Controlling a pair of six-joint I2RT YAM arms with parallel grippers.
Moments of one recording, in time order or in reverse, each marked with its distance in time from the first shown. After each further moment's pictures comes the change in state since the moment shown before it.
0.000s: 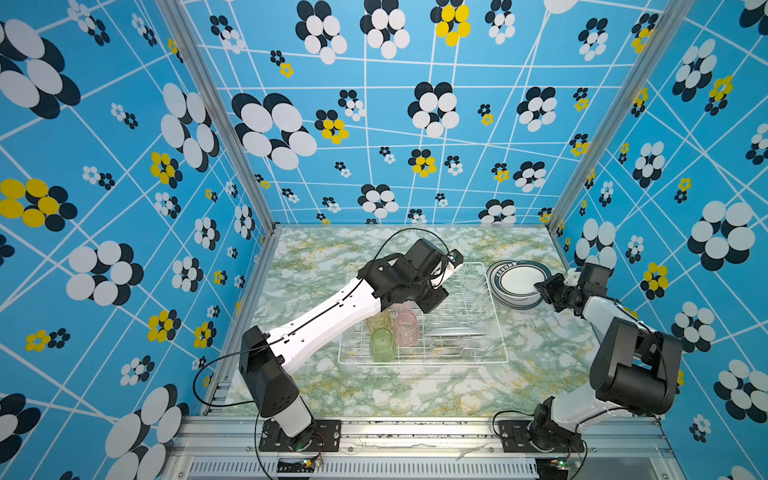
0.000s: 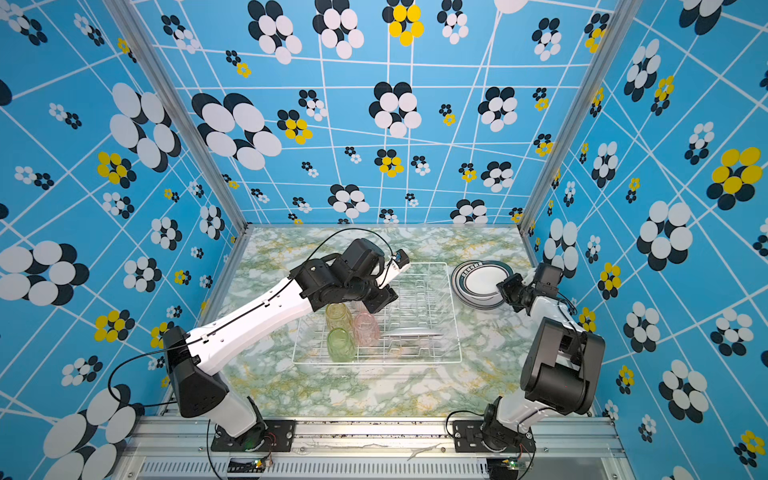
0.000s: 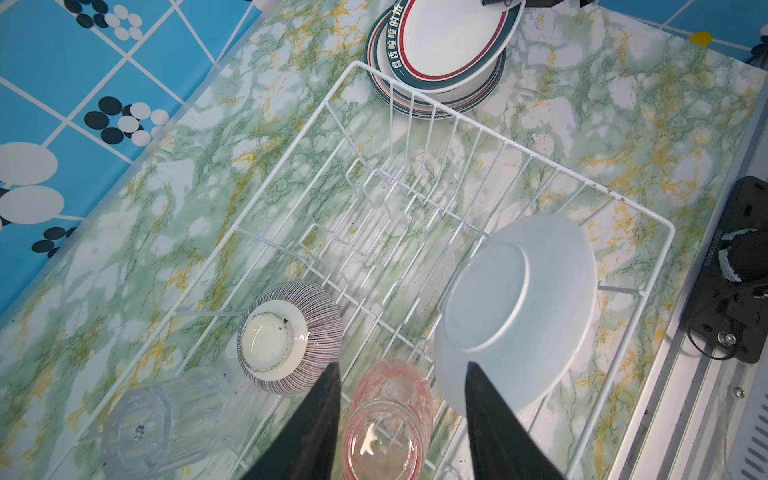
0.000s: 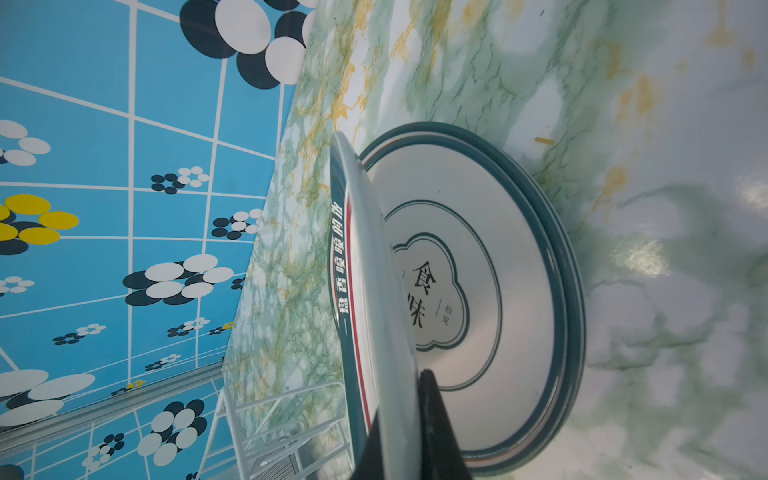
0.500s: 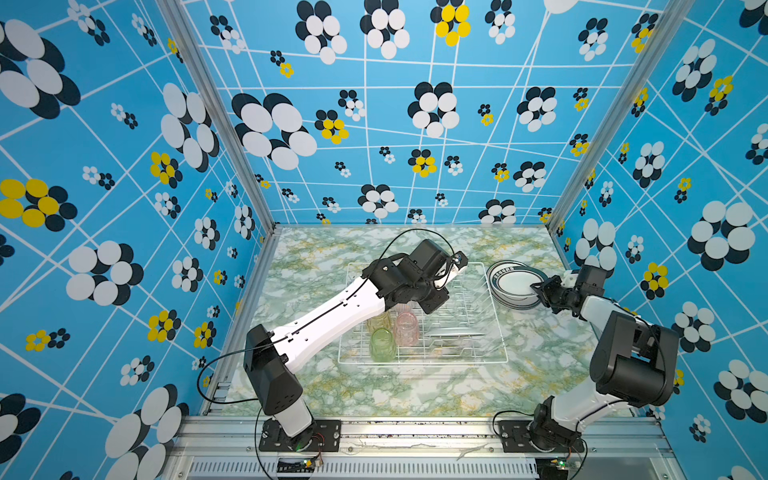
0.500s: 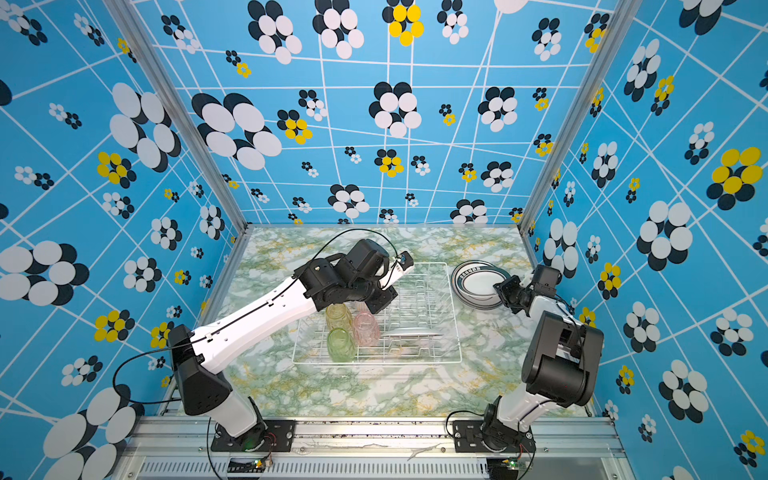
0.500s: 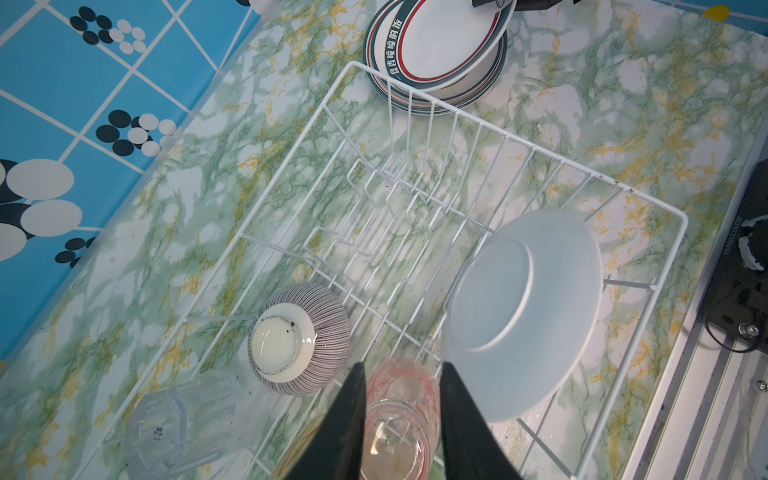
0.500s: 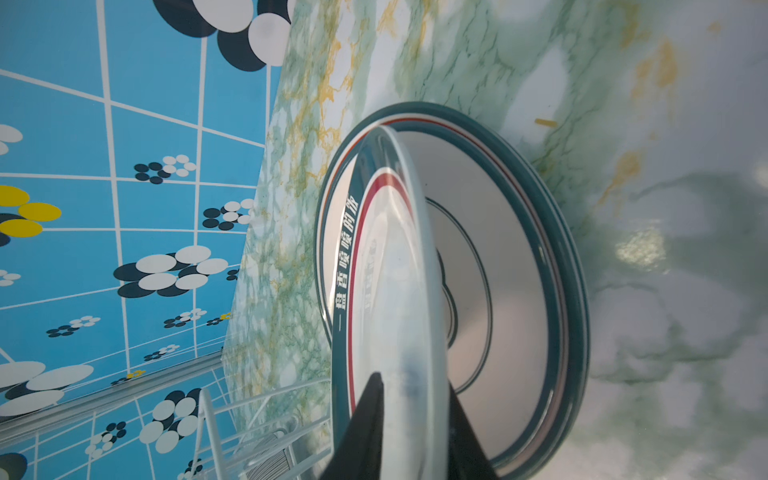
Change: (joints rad) left arm -0.017 0.026 0.032 -0.027 -0.031 0.027; right arm 0.000 0.042 -0.003 0.011 -0.029 -0.016
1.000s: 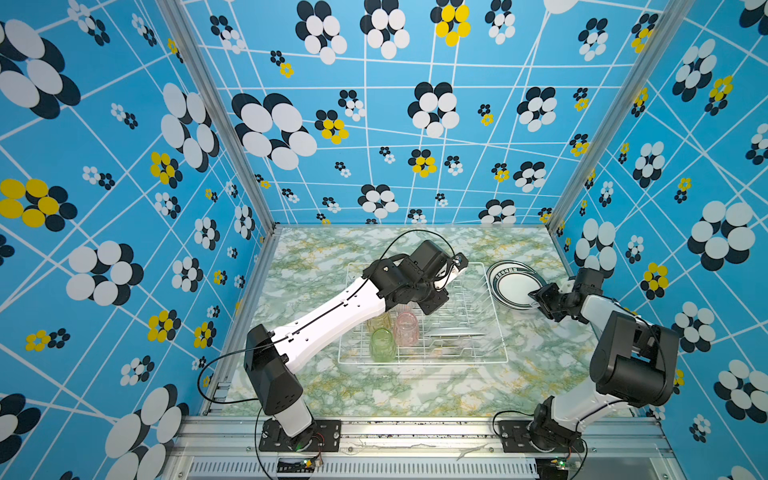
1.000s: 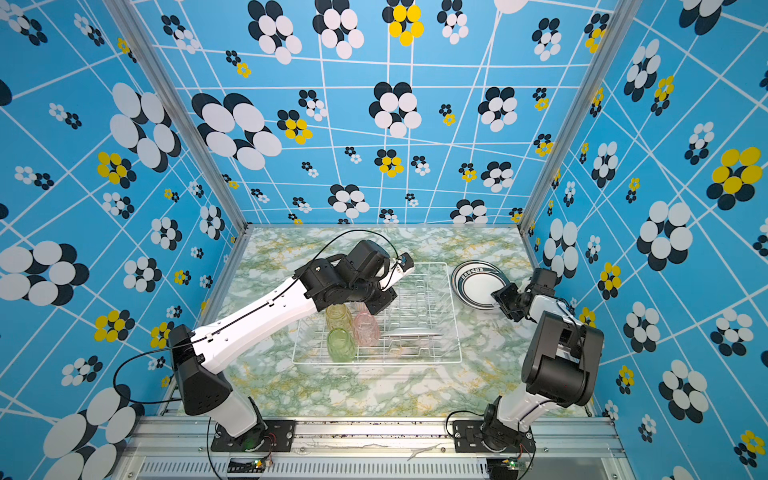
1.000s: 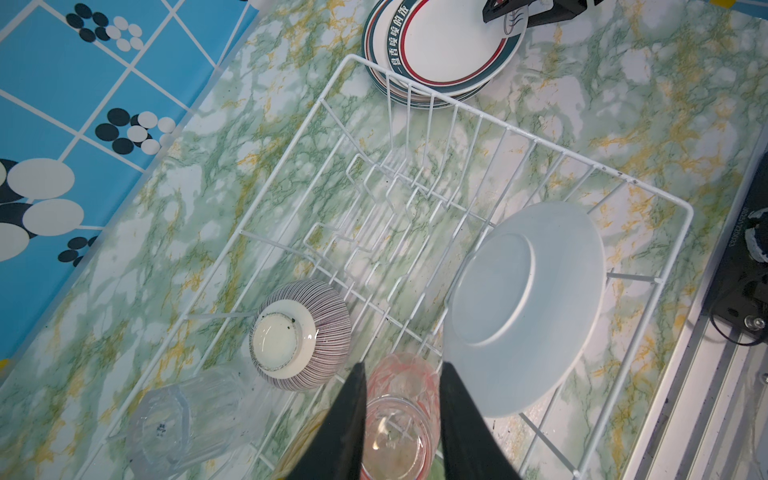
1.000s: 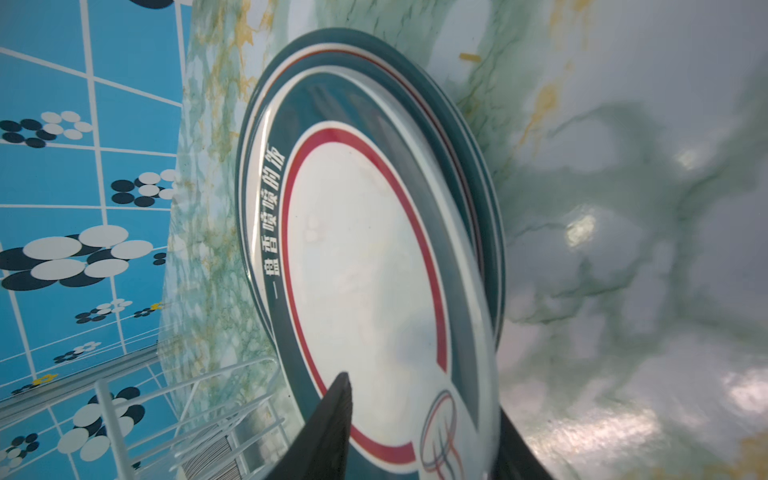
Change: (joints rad) left arm -0.002 0.000 0.000 -0.006 -0.004 0.011; right arm 0.000 0.000 0.016 -0.186 0.089 -0.130
